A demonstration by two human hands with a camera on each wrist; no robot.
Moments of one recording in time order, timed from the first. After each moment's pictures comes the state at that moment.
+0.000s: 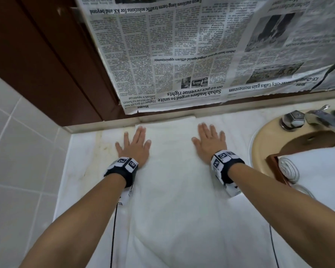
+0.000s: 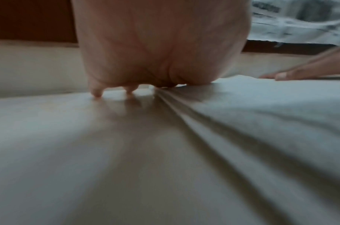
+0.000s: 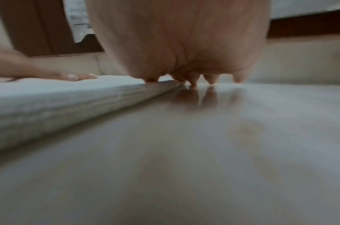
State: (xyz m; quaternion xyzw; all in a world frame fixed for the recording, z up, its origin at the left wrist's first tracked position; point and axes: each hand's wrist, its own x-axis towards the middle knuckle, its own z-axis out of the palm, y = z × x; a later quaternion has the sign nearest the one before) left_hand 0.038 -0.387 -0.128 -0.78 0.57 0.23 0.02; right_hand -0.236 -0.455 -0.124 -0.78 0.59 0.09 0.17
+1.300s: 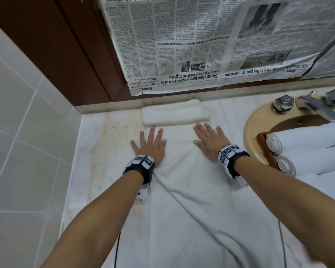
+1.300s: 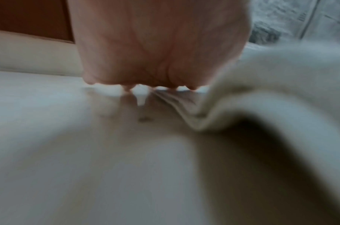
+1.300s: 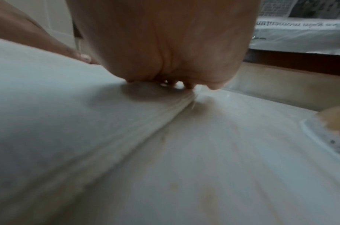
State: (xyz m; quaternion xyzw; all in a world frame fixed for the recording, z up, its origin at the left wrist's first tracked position) left_hand -0.032 -0.308 -0.114 -0.78 0.57 0.27 0.02; right_hand -0.271 -0.386 -0.107 -0.84 0.49 0.16 0.15
